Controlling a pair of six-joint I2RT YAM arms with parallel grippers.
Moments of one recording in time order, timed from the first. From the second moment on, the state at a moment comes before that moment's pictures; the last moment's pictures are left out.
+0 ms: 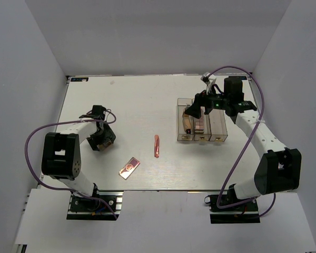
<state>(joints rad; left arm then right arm) -0.09 1.62 0.92 -0.62 -0.17 -0.64 0.21 1.43 1.17 -0.30 -0.81 -0.11</state>
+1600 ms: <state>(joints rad) -0.72 2.21 1.92 -0.27 0.57 -0.70 0.07 1.26 1.08 -0.21 -0.15 0.06</state>
